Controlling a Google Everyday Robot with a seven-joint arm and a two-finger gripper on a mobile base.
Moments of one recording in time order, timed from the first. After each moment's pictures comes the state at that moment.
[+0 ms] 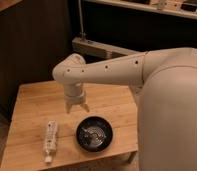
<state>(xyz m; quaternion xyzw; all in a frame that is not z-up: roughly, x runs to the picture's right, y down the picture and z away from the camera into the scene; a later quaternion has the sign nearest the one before) -0.102 0.096 0.704 -0.26 0.23 0.64 0.68</state>
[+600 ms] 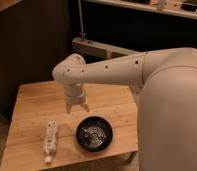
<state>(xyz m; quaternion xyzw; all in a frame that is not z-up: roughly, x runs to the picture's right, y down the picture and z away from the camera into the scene) -0.102 0.096 0.704 -0.26 0.23 0.64 0.68</state>
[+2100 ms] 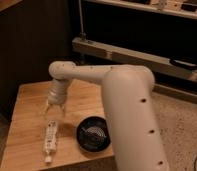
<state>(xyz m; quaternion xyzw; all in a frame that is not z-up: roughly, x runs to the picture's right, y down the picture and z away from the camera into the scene) -0.245 0.124 0.766 -0.52 0.20 0.54 0.64</state>
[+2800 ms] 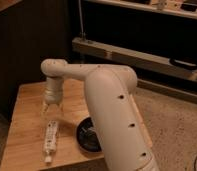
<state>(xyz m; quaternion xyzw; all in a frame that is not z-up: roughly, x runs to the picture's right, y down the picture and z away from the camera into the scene) -0.233 0.139 0.756 -0.52 0.26 0.49 0.65</state>
